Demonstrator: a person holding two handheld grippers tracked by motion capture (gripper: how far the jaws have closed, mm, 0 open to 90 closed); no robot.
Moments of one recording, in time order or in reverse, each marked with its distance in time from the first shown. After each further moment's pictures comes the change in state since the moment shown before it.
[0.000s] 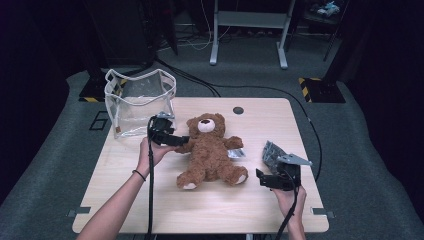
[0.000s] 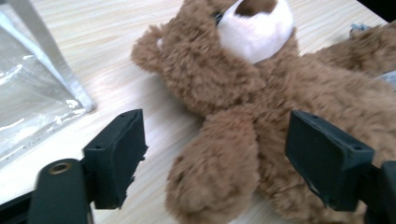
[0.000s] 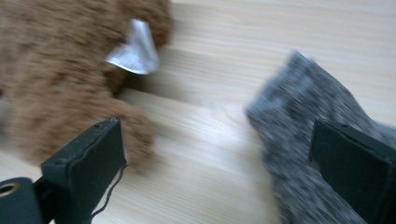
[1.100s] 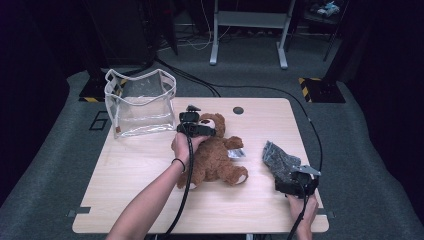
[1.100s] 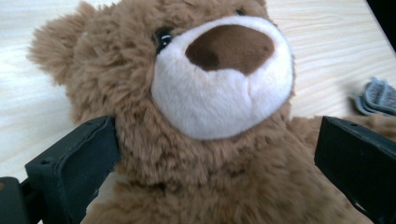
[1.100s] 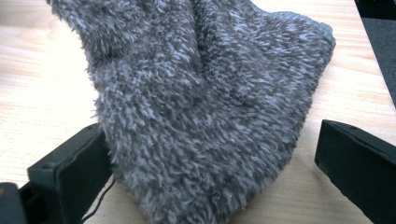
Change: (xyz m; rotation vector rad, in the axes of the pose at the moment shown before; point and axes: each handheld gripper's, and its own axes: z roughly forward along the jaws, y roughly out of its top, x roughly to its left) left arm -0.042 0.041 0.084 0.106 0.036 -0.356; right arm -0.060 -0.056 0.031 0.083 -0.233 0.078
